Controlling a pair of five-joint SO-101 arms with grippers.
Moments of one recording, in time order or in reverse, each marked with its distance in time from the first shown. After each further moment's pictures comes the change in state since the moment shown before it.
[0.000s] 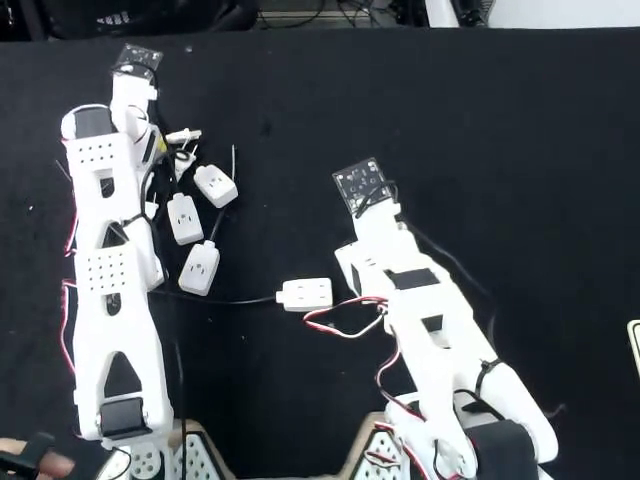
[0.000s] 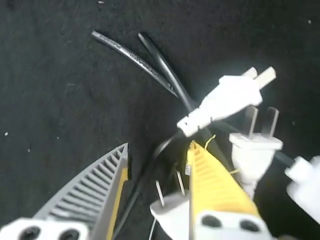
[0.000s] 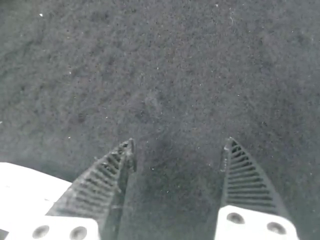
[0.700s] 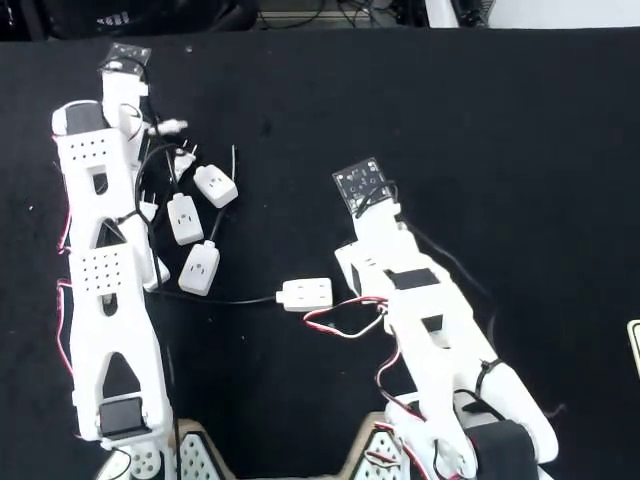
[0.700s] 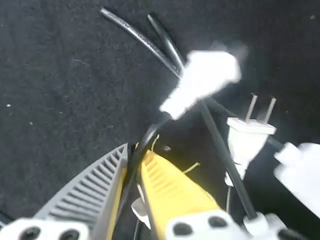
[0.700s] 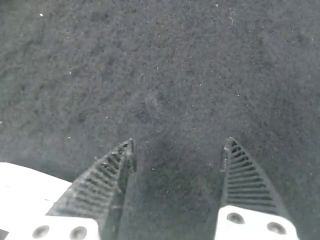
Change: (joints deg) left arm -0.8 -3.3 0.0 6.3 3.8; right arm 0.0 0.0 0.0 0.0 0.0
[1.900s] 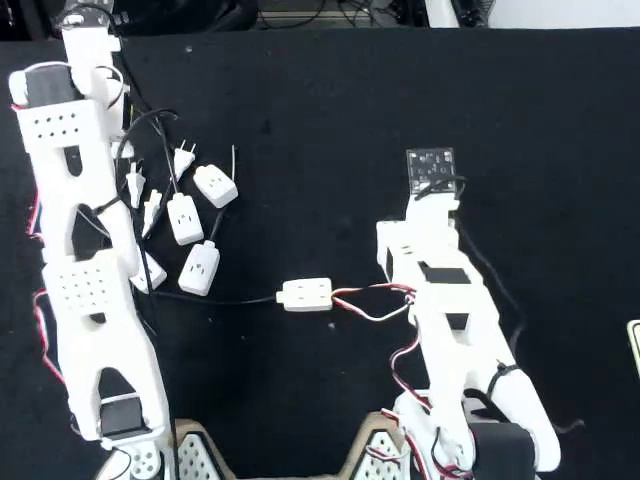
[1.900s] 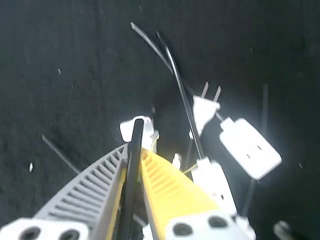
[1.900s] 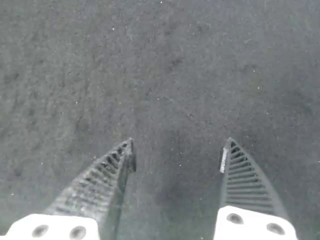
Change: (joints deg) left arm 0.4 -28.0 15.2 11.3 10.5; right arm 11.5 0.0 0.0 -6.1 -10.8
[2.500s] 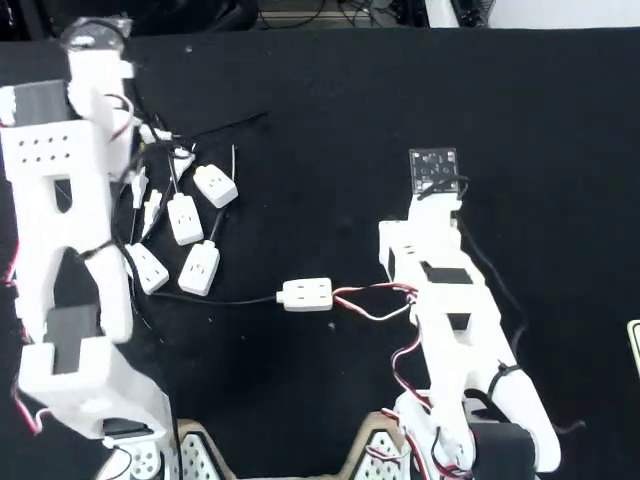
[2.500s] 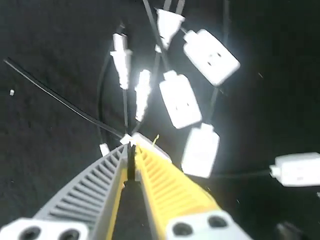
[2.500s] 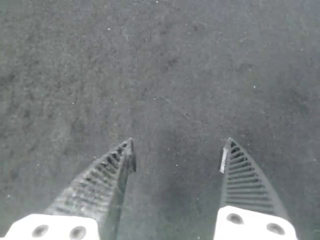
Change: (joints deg) left arm 3.8 -39.7 47.9 -0.1 0.1; right arm 0.5 0.0 0.0 0.0 0.0
